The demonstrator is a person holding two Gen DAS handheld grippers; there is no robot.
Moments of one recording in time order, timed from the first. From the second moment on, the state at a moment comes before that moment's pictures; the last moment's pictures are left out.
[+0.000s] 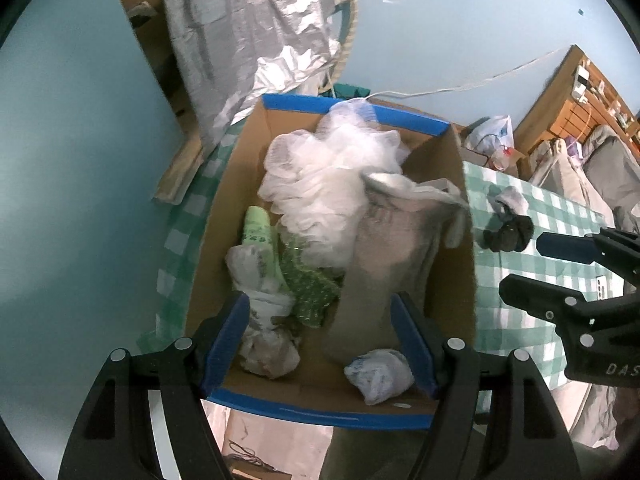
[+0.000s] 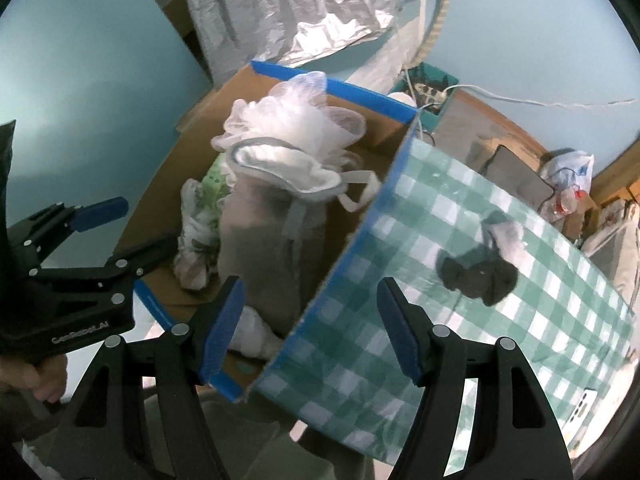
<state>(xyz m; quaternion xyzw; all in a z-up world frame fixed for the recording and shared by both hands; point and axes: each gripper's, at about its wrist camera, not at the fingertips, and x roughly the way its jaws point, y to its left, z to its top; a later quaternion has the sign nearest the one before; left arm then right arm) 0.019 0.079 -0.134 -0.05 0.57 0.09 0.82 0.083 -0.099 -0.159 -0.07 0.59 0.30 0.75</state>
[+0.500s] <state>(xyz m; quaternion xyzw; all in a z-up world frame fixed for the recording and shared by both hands) 0.038 0.020 -0.121 0.00 0.57 0.04 0.82 0.088 -0.159 -0.154 -0.03 0.59 0.25 0.77</state>
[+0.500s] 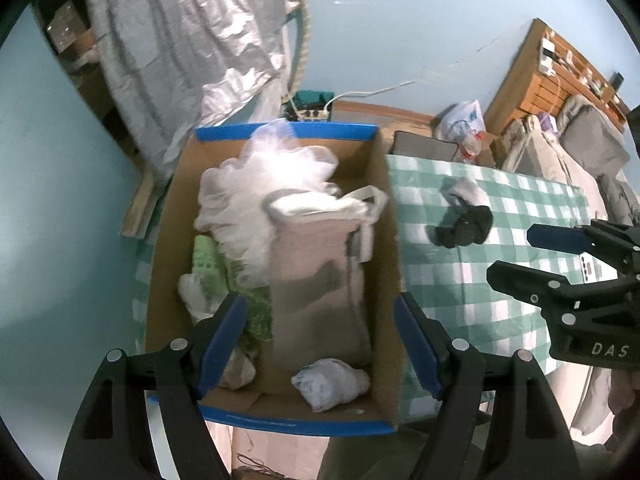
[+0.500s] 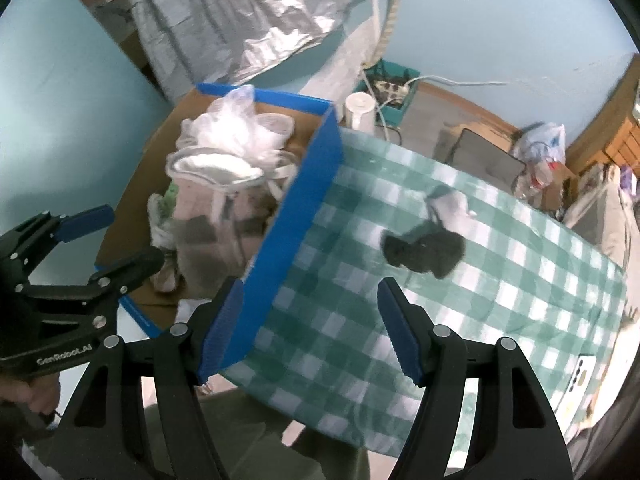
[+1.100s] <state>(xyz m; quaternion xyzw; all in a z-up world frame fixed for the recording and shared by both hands) 0.057 -0.050 -0.116 0.04 0.56 -0.01 0.83 0.091 -0.241 -0.166 -0.02 0.60 0.19 0.78</state>
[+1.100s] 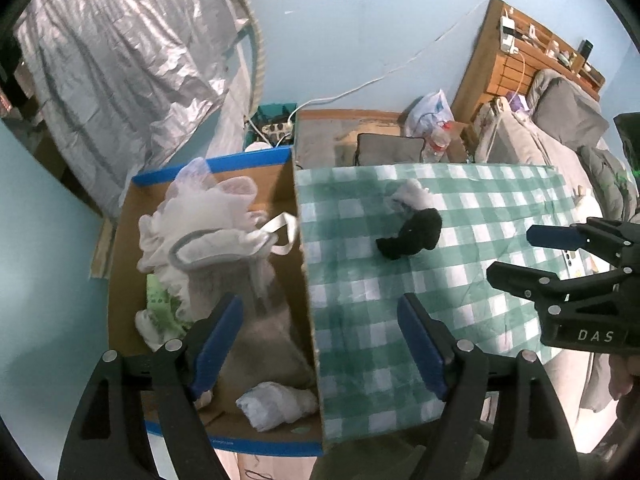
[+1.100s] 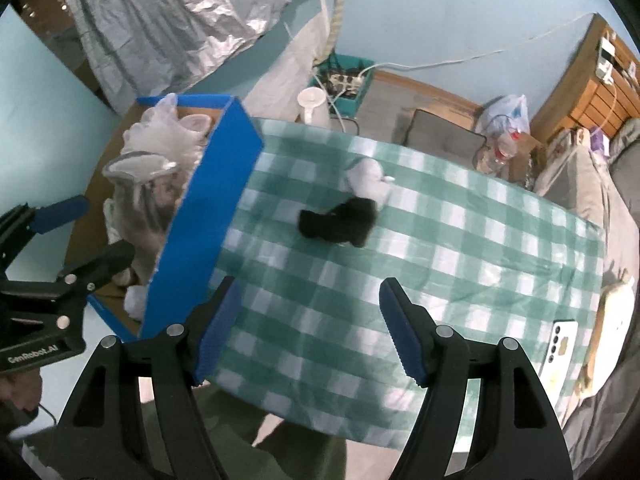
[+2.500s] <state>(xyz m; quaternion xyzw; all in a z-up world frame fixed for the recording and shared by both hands) 0.161 -0.095 -0.217 0.02 0.62 0.03 0.78 0.205 -0.257 -0.250 -0.04 0.62 0.21 0.75</state>
